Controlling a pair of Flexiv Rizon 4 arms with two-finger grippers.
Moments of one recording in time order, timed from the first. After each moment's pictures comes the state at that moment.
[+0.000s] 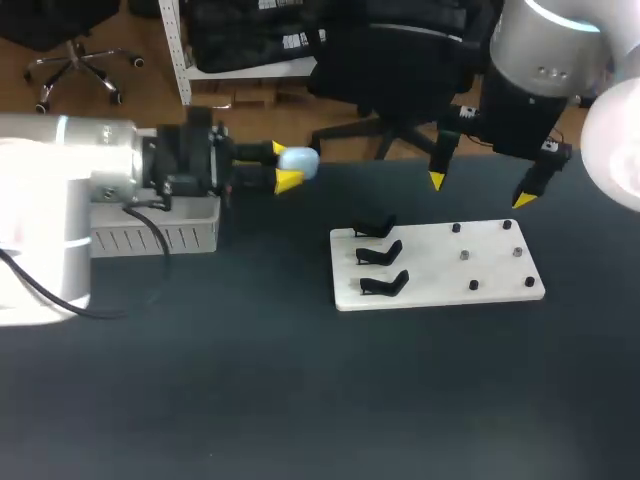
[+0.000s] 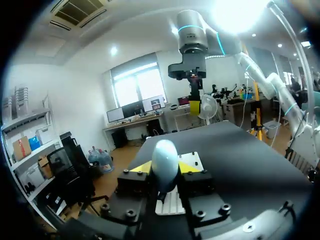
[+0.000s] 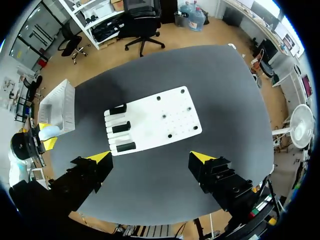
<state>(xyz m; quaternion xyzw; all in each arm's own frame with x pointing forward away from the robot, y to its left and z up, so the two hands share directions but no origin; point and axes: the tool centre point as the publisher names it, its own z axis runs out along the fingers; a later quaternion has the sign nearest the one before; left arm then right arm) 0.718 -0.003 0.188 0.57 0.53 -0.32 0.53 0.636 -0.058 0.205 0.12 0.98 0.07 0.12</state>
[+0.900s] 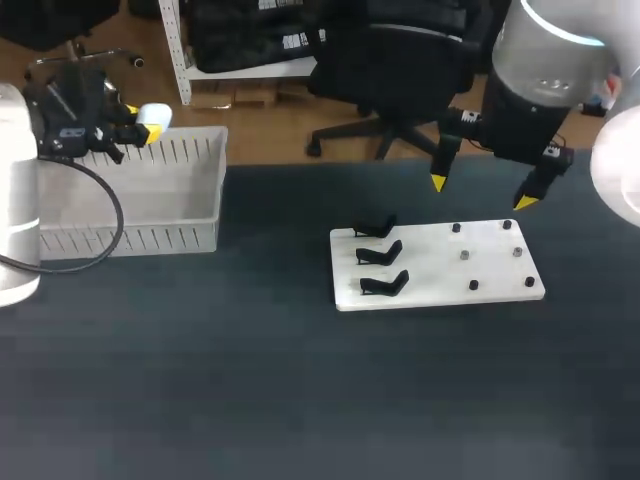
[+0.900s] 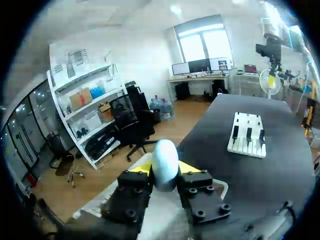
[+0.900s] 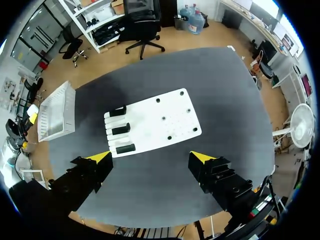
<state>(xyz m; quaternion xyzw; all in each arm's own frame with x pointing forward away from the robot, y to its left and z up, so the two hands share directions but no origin) 0.823 0.200 0.178 0.41 0.75 -0.11 0.50 0.635 -0.059 0.204 0.12 0.98 0.07 0.13</state>
